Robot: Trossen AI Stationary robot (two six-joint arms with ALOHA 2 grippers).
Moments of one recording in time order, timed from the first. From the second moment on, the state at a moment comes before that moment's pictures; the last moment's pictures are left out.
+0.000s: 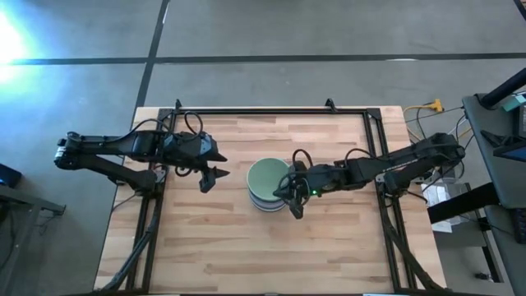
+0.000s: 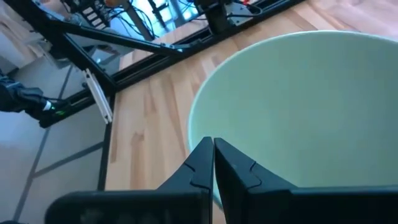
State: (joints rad) left arm -0.04 1.05 1.15 -0.76 -0.11 -0.36; right arm 0.23 1.44 1.07 -0.12 0.13 0.55
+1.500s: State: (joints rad) left arm 0.00 1.33 1.16 -0.38 0.02 -0.24; right arm 0.21 1.24 0.98 -0.08 0.32 0.55
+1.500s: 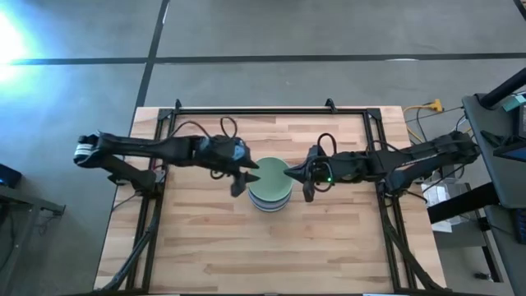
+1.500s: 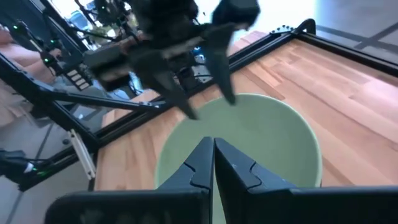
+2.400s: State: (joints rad) left arm 0.00 0.94 1.08 -0.35 -0.13 -0.28; right arm 0.24 1.10 0.86 0.69 0.26 0.34
